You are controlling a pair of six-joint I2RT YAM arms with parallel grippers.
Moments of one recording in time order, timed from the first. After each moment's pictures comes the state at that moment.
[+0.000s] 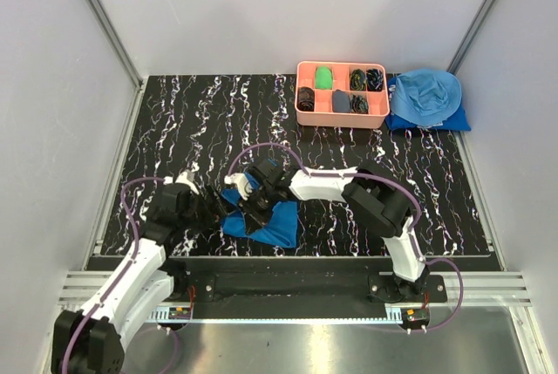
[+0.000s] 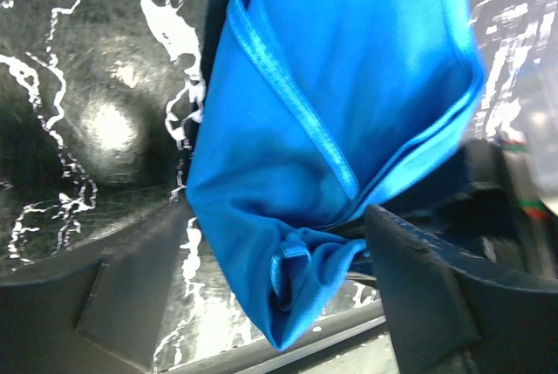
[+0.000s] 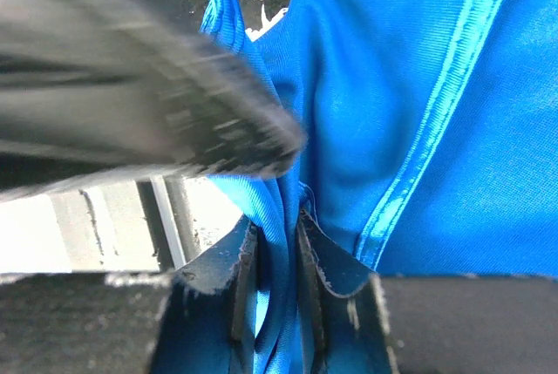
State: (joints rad) left arm -0.25 0.73 0.29 -0.34 0.23 -0.77; right arm 0.98 2.07 1.32 -0.26 -0.61 0.02
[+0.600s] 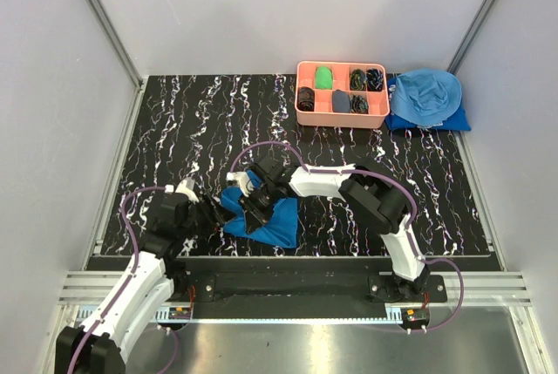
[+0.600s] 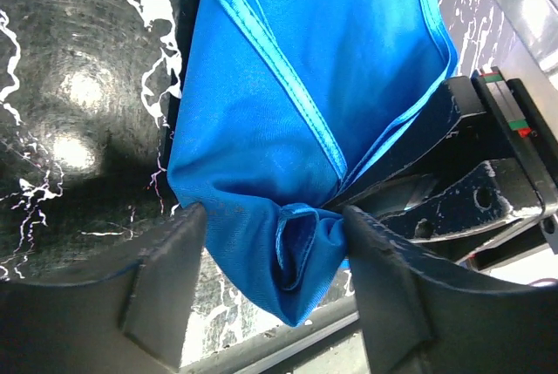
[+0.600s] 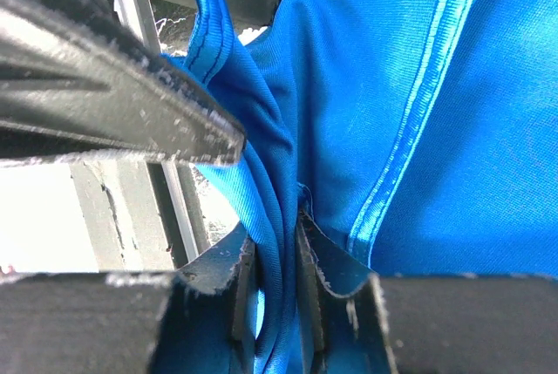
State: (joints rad) left arm -0.25 0.58 0.17 -0.30 0.29 -0.82; right arm 0.95 2.11 1.35 -0.28 -0.70 0.06
